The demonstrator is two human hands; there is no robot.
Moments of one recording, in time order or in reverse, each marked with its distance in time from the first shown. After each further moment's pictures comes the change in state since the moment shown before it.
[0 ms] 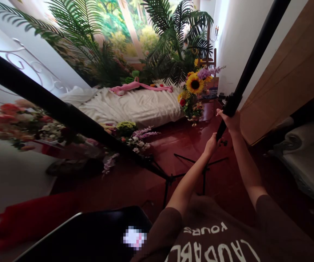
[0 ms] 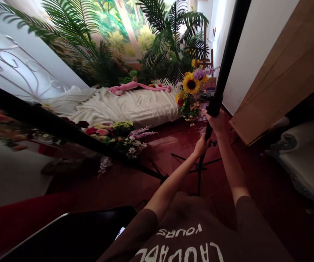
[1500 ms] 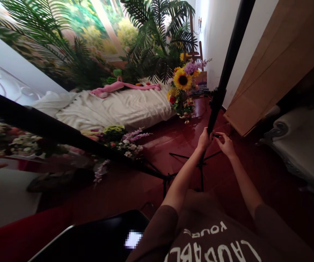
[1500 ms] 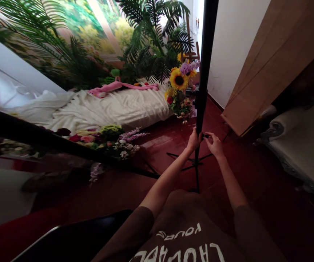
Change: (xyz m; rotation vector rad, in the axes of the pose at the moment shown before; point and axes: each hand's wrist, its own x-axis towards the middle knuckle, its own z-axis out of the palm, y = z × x) left_hand -0.003 0.003 0.000 -0.072 0.013 -0.009; right_hand -0.137 0.092 -0.065 -0.103 -0.155 0.169
